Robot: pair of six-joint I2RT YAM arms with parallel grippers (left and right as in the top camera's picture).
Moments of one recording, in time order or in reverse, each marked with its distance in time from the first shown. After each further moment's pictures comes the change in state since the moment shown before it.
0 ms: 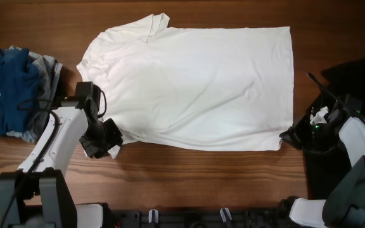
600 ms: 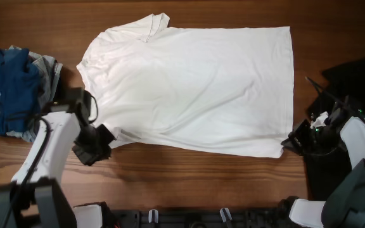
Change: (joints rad) left arm 0.086 -0.062 0.000 -0.102 -0.014 -0.046; right arm 0.000 -0.023 0.027 -0.140 0.104 -0.009
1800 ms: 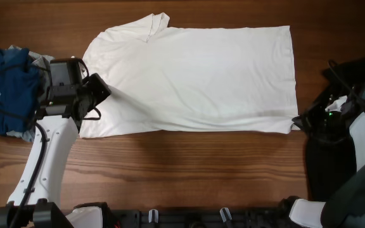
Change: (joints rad) left arm -0.045 -0.078 0.055 0.698 -0.015 0.053; right arm -0.028 -0.003 0.098 0.155 -0.105 0.177
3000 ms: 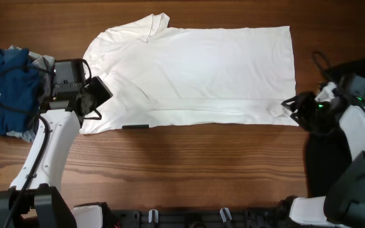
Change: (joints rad) left arm 0.000 0.066 0.000 -0.034 -0.075 0.007; right arm 0.111 0.079 0.002 0.180 0.013 -0.121
